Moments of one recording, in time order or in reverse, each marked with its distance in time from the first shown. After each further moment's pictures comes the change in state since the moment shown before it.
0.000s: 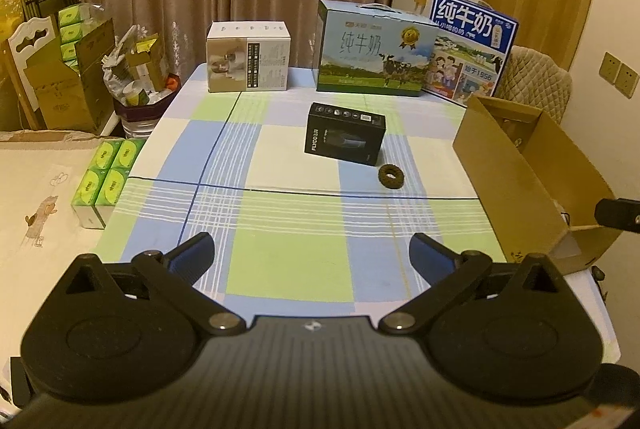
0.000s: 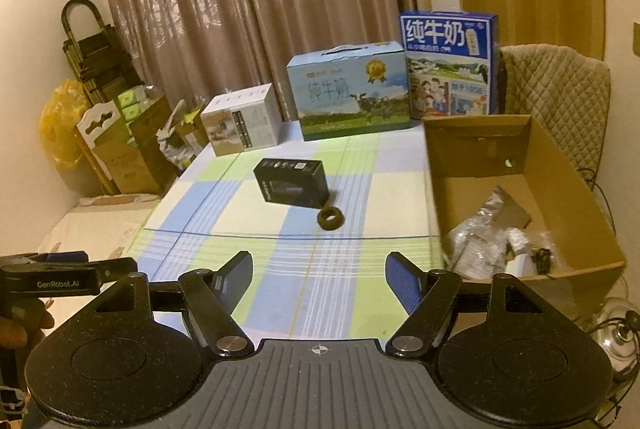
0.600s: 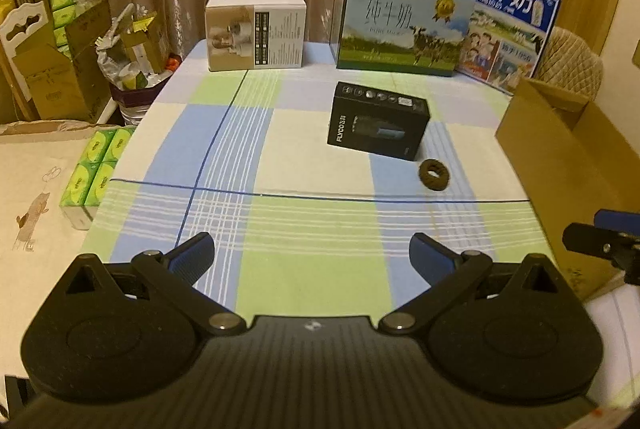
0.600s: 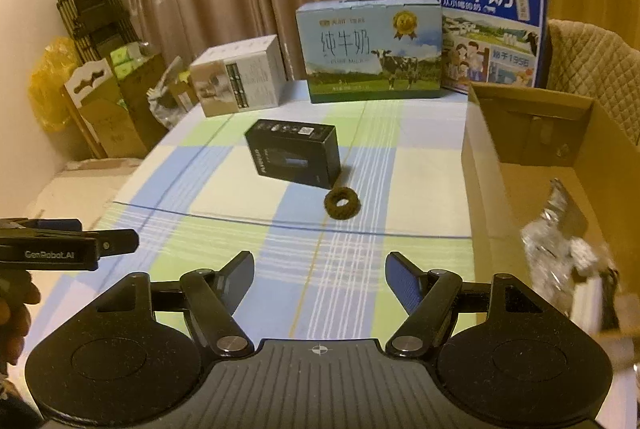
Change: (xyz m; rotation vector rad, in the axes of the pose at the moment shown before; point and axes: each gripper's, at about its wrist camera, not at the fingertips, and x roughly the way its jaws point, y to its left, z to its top) left arm 0.109 0.023 0.023 0.009 0.068 0.030; right arm 0.139 0.002 0.003 -0.058 0.098 -0.010
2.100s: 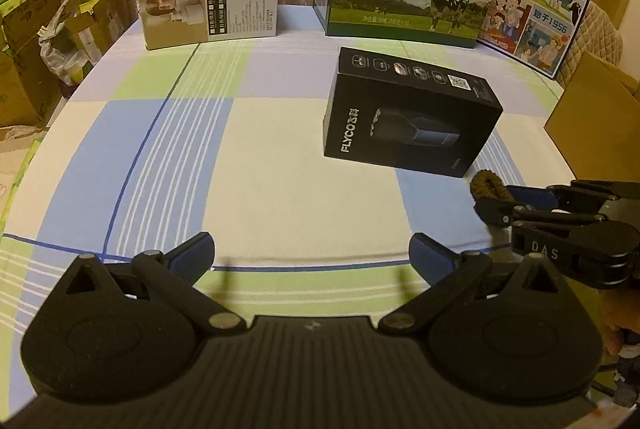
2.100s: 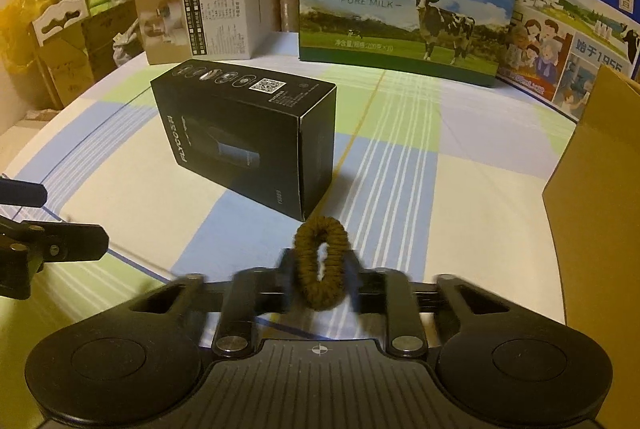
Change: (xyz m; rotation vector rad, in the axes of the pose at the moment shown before) left arm 0.168 0.003 0.037 0.046 0.065 -0.066; right arm 0.214 -0.021 0.027 -0.154 0.060 -0.066
